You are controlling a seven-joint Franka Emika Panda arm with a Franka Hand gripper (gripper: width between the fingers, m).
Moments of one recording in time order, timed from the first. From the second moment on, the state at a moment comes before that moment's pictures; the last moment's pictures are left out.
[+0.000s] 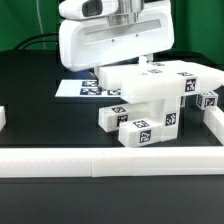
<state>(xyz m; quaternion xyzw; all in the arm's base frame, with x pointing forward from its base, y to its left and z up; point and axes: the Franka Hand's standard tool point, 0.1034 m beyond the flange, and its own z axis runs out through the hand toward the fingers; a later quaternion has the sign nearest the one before) 0.505 -0.003 0.060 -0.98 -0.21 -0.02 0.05</state>
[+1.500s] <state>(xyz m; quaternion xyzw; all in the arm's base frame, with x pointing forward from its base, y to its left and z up) 0.544 0.027 0.055 -0.99 -0.15 -0.02 0.04</state>
